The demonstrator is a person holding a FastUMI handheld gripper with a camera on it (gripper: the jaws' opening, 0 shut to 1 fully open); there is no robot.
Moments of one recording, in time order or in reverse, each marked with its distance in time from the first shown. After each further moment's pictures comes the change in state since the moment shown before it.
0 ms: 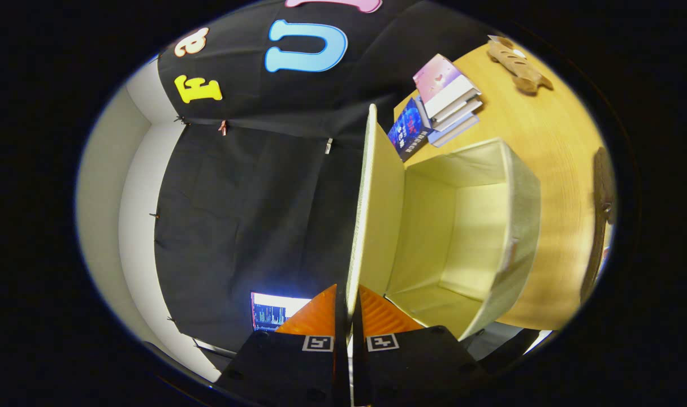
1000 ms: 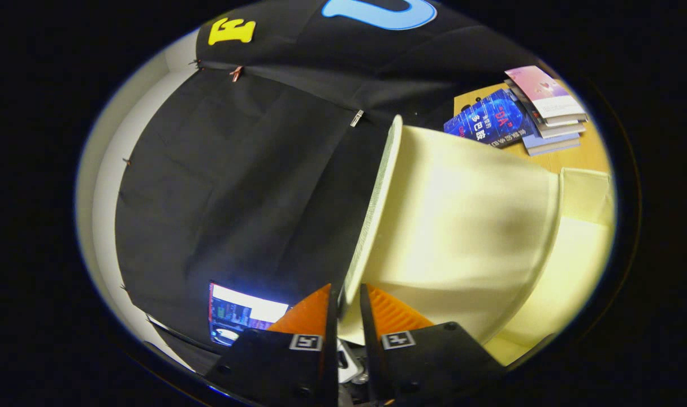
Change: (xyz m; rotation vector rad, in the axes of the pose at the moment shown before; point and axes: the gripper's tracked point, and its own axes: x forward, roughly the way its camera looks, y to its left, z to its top) arm 0.229 0.045 -0.033 -0.291 0.065 -0.090
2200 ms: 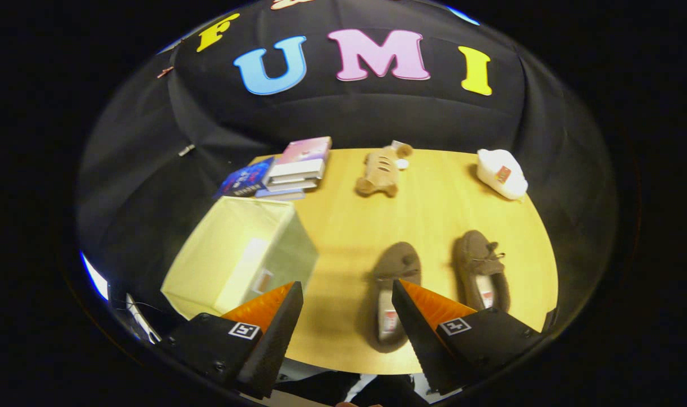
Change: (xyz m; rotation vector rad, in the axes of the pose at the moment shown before) arm -0.377 -0.295 -0.027 -0.205 -0.303 -0.992
